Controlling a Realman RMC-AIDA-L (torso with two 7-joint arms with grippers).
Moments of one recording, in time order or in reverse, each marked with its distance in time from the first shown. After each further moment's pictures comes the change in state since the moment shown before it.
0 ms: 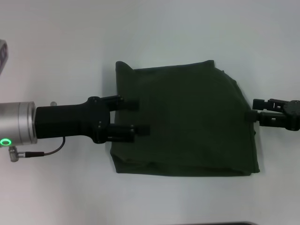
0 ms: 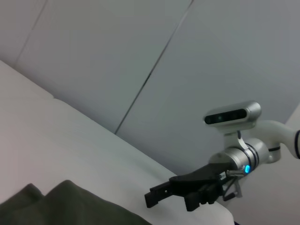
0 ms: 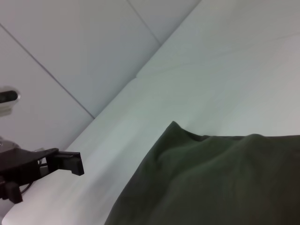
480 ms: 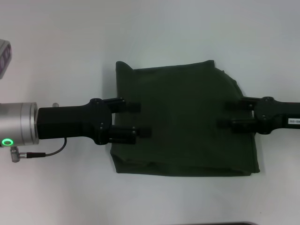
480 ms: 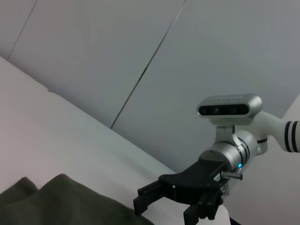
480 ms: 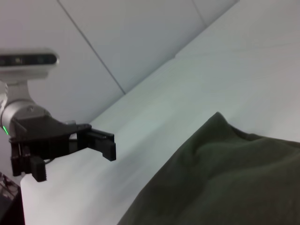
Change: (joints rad) left arm -0.009 0.000 0.000 -0.009 0.013 -0.001 -0.009; right arm 0.084 0.054 -0.022 0.003 -0.067 0.009 -0.114
